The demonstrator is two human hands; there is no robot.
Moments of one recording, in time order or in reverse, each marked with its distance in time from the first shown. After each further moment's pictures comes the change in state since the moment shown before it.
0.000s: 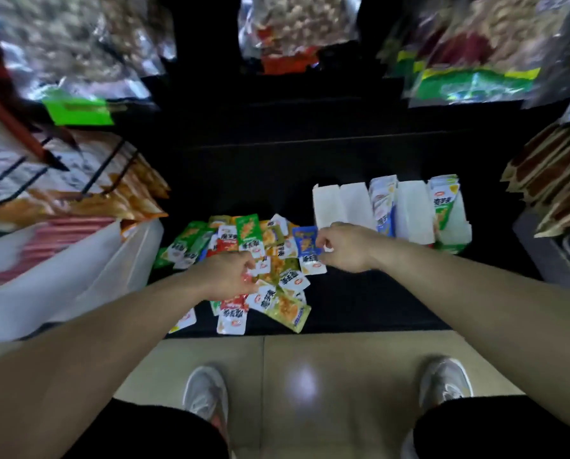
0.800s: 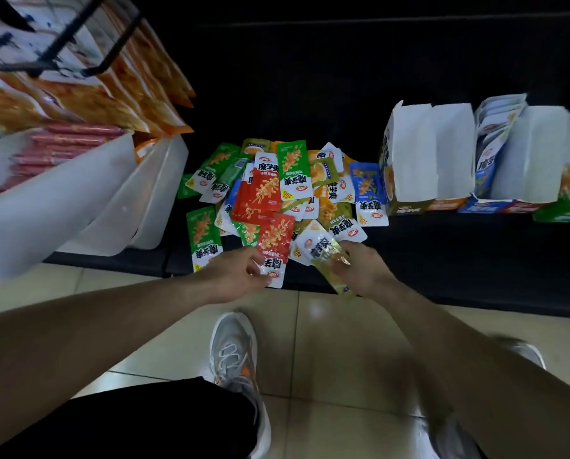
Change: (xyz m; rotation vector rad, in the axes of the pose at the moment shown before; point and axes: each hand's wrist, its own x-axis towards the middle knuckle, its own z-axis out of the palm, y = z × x) left_hand 0.008 -0.125 0.123 -0.468 -0.091 -0.252; right_hand 0.091 -0.030 0.212 0.543 0.009 0.142
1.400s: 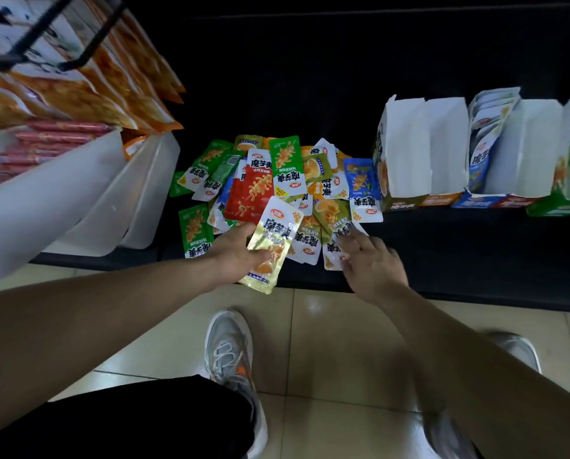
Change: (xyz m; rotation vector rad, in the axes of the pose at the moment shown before) left_hand 0.016 0.027 -0.004 -0.106 0.134 -0.008; right_hand 0.005 0.039 0.003 -0.590 0.078 -0.079
